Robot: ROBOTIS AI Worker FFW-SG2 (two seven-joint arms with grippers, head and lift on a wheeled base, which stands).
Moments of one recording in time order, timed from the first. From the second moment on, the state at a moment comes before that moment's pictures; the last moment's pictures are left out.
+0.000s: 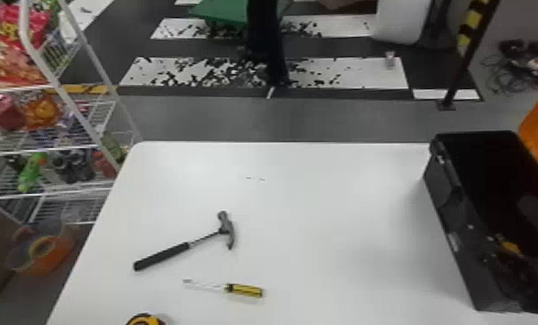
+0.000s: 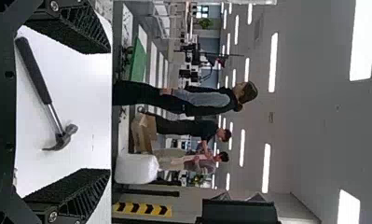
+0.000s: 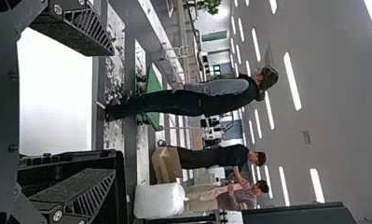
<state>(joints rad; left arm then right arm) 1.10 0.01 0.27 -1.73 0.45 -0.90 -0.57 0.68 -0.23 -0.09 -2.03 -0.36 -0.14 0.21</state>
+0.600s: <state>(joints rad) 0.91 0.00 0.32 -1.33 0.48 -1.13 -0.66 0.68 -0.22 -0.08 -2.03 -0.35 -0.14 0.21</state>
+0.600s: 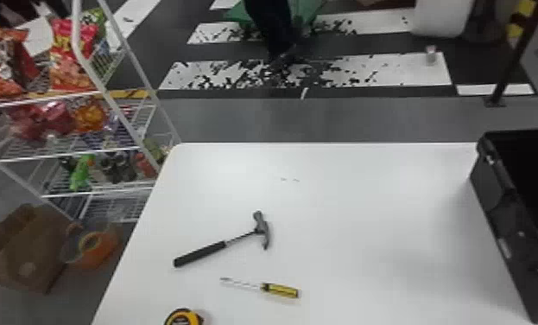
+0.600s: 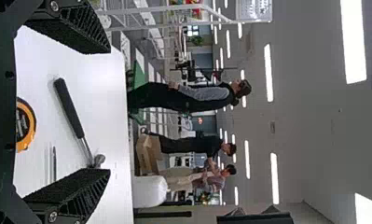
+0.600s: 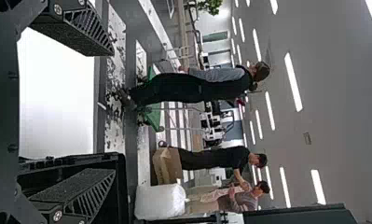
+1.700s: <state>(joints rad) 0.60 0.00 0.37 -0.87 0.51 -1.22 -0.82 0.69 -0.22 -0.08 -2.04 -0.34 -0.14 0.21</state>
